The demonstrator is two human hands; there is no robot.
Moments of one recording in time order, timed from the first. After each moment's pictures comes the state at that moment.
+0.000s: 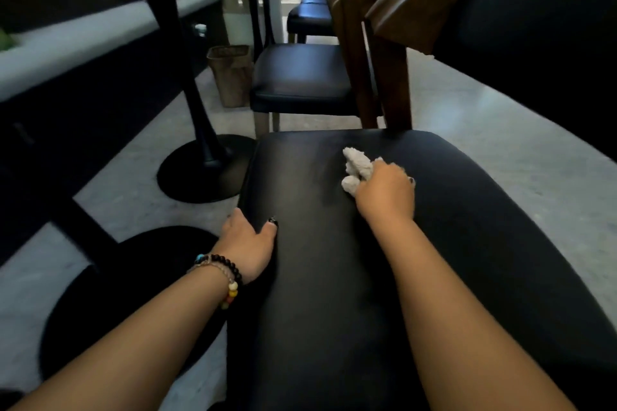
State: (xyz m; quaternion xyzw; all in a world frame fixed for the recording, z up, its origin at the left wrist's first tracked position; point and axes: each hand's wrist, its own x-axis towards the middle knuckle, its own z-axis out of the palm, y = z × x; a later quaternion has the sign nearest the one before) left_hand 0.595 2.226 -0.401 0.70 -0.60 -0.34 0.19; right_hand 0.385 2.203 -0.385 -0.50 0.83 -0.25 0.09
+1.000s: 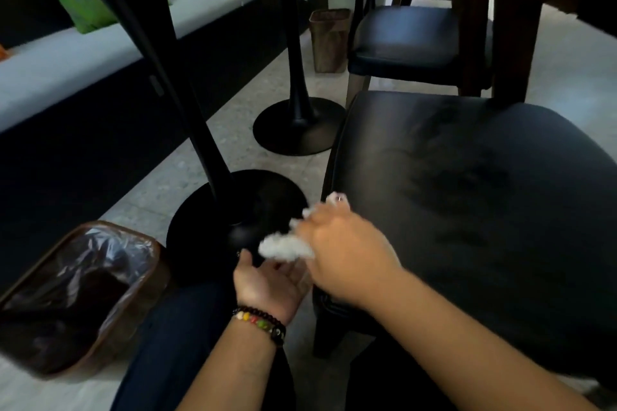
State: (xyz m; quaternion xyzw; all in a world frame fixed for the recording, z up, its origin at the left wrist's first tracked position) left_hand 0.663 2.371 -0.468 0.41 0.09 -0.68 0.60; right_hand 0.530 2.355 -0.388 -0.91 0.41 -0.09 0.02
